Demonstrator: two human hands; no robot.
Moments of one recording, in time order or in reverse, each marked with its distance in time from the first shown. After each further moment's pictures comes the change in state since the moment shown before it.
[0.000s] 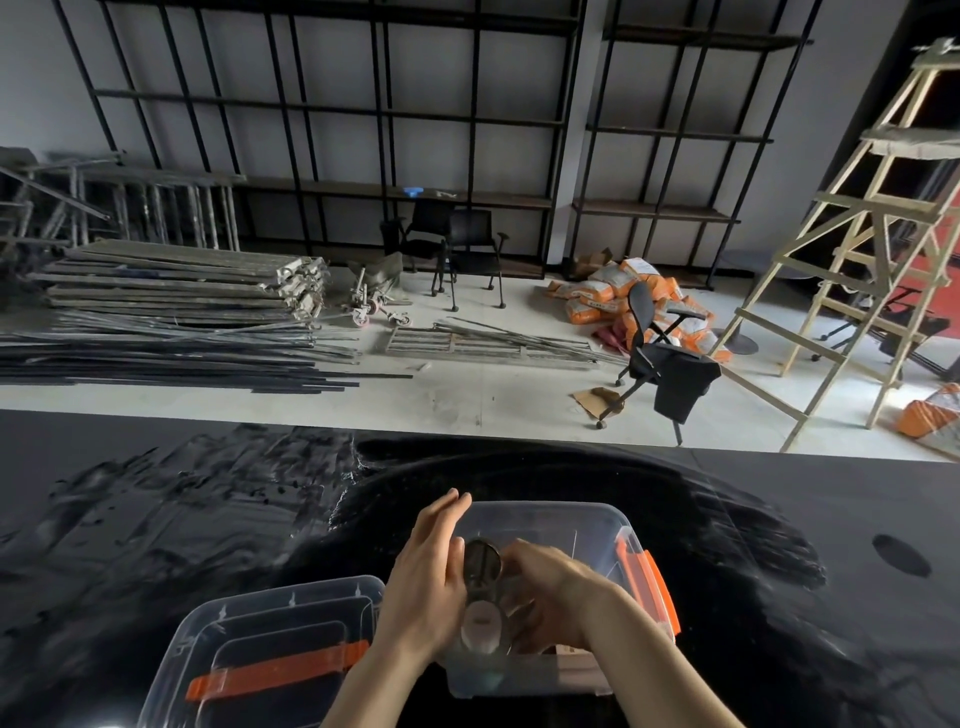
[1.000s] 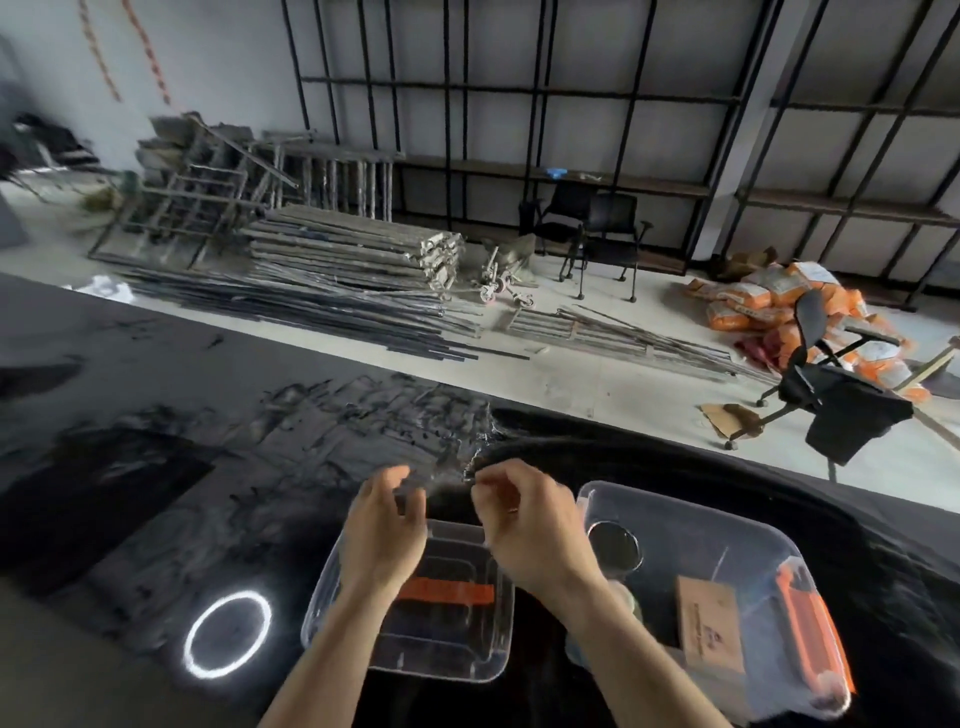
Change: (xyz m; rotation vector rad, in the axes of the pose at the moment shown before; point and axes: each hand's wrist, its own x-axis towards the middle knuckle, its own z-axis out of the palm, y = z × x) left_hand -0.036 -0.076 -0.126 0.178 0.428 -0.487; right_hand -0.055 -0.054 0.138 -0.454 0.325 -0.988
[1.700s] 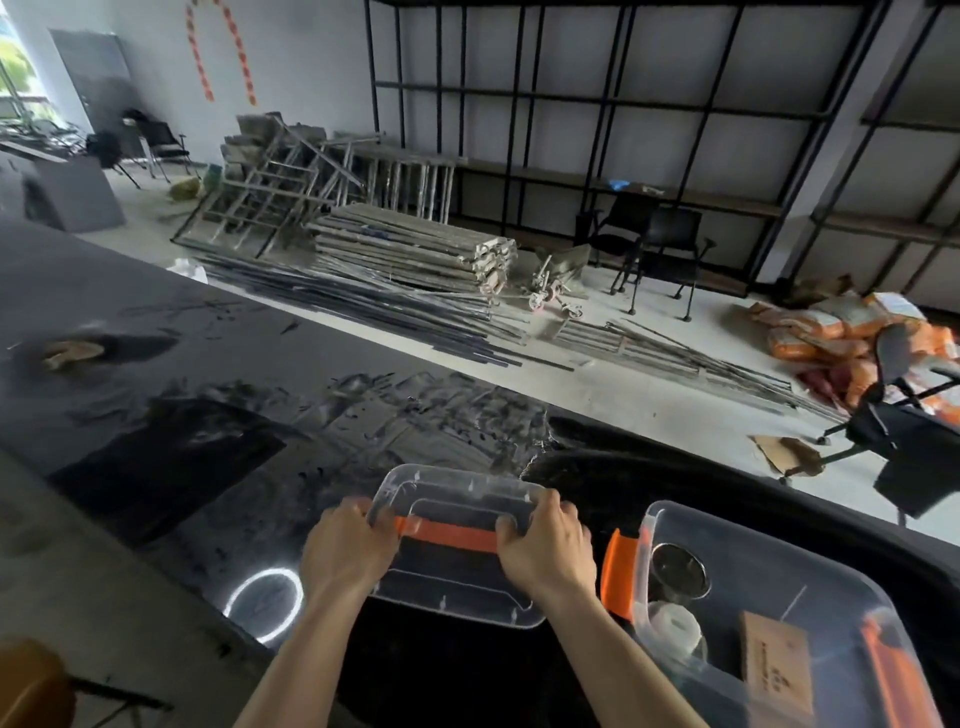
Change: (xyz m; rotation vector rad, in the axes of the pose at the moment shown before) left_hand -0.005 -0.052 -0.072 0.218 0.038 -0.327; right_hand 0.013 0.003 0.072 -0.207 -0.130 0.360
